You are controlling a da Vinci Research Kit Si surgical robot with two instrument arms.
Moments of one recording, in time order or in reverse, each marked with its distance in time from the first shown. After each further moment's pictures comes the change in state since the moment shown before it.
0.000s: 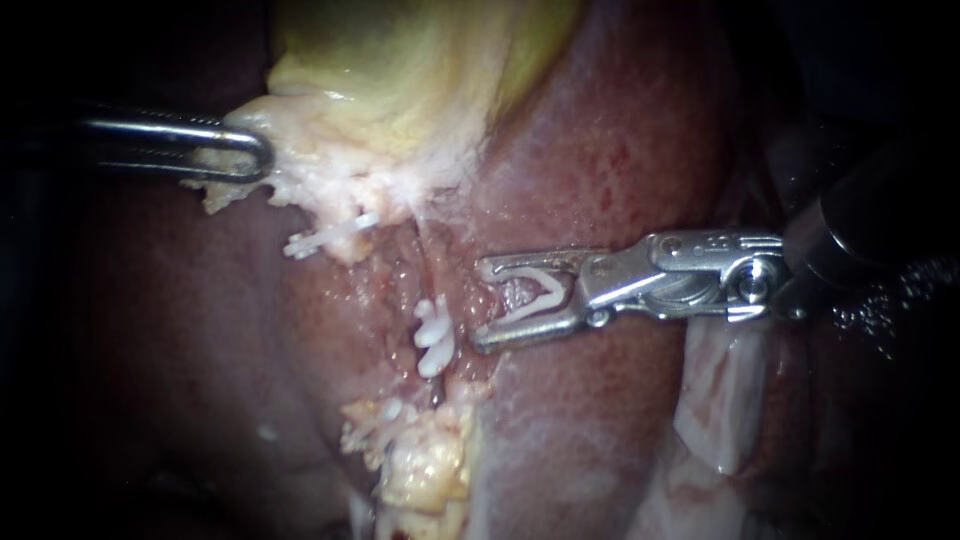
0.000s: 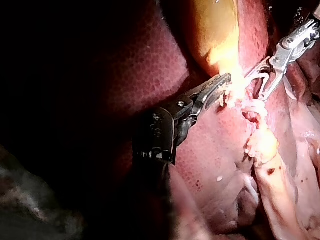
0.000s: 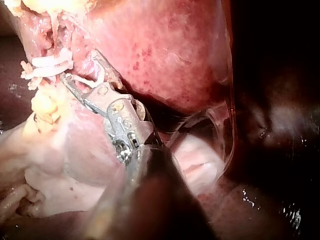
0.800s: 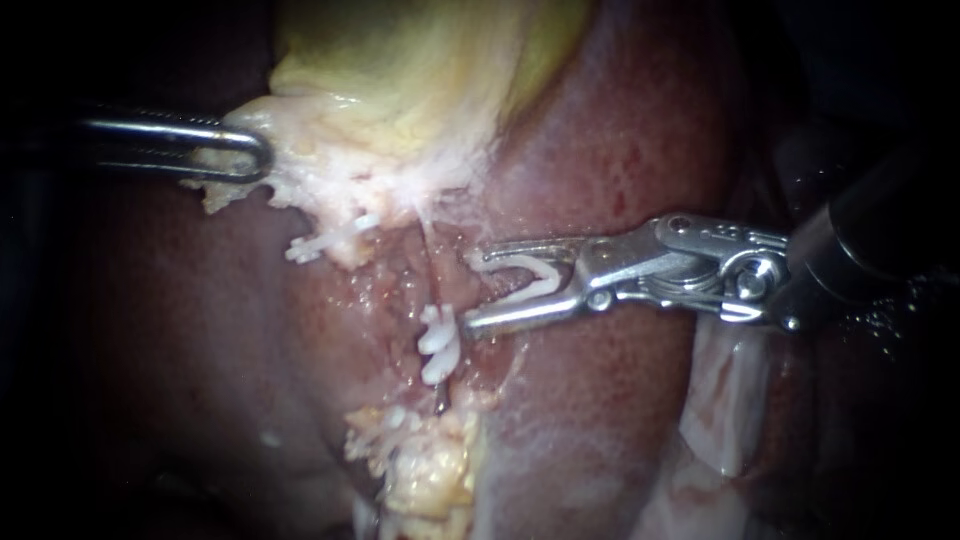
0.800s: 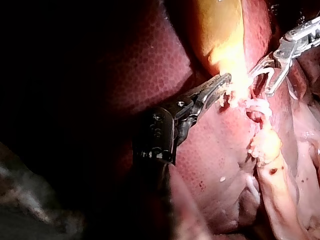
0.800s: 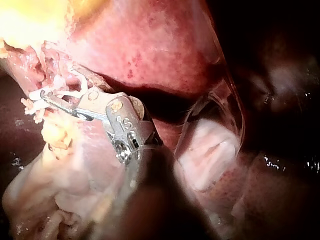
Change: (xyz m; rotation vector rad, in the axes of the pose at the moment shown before) right arm 0.003 -0.001 -0.001 0.088 0.133 0.150; left arm 0.000 0.000 0.000 0.000 0.000 0.000
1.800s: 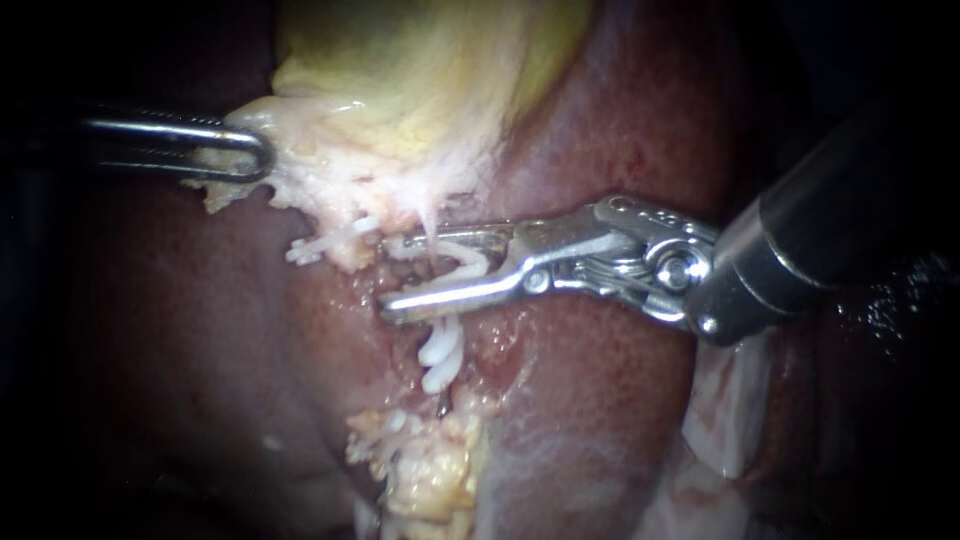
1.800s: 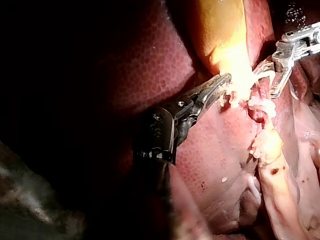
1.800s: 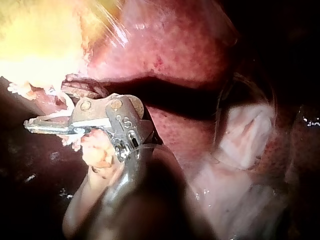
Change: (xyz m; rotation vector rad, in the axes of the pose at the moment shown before) right arm 0.005 -0.003 0.004 0.173 0.162 0.137; left arm 0.000 0.000 0.000 -0.001 0.000 0.001
